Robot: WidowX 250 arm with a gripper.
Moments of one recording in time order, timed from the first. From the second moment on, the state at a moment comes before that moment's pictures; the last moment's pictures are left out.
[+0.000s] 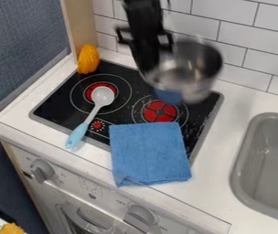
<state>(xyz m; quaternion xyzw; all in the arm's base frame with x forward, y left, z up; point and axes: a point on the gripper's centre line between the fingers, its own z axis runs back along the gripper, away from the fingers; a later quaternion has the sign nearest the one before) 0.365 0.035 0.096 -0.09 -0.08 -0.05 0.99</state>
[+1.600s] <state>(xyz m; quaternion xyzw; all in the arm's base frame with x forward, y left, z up) 0.269 0.224 0.027 -0.03 0.02 0.09 1.00</state>
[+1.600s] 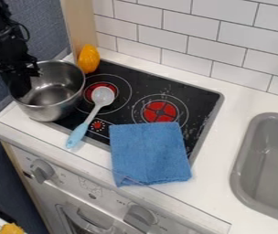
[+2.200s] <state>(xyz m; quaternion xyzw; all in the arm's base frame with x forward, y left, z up) 0.266 0.208 0.028 -0.01 0.00 0.07 1.00</state>
